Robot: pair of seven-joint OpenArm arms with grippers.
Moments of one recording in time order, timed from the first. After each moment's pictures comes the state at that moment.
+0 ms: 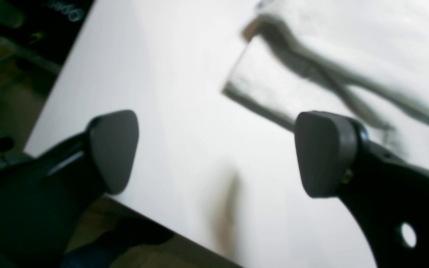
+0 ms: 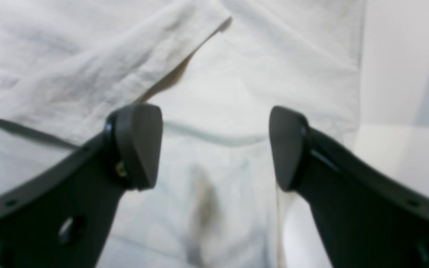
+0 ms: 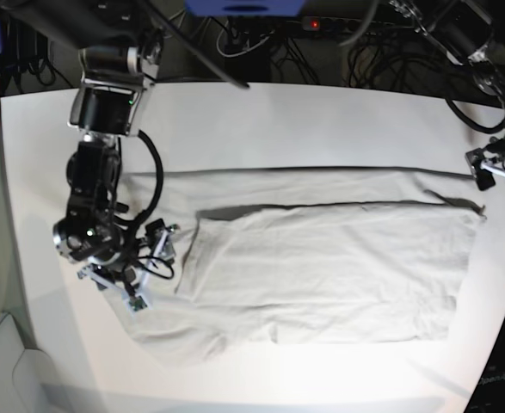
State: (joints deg) left arm -2.2 -10.3 -50.3 90.2 -6.9 -26.7 54.5; right arm 18.5 -2.8 15.3 83.1 -10.6 39.7 -53.9
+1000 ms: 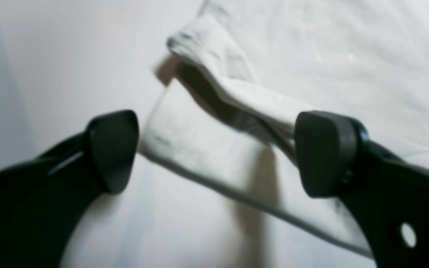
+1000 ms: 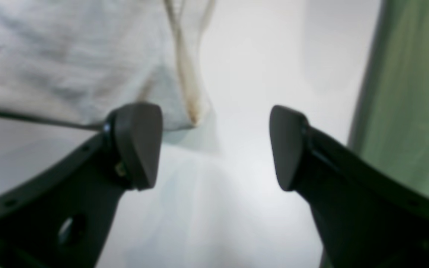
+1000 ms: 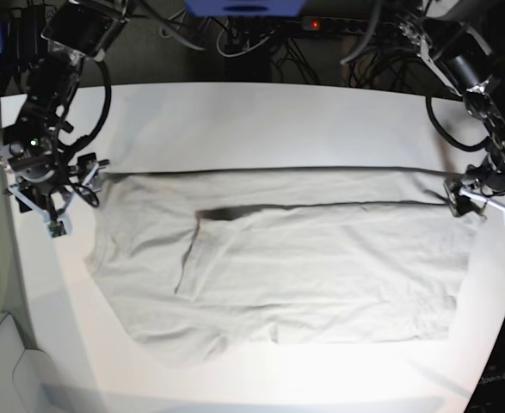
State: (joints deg) left arm -9.3 -12.5 -44.7 70.6 -7.6 -26.4 41.4; right arm 0.5 0.6 29.4 101.3 -10.3 39.7 -53.7
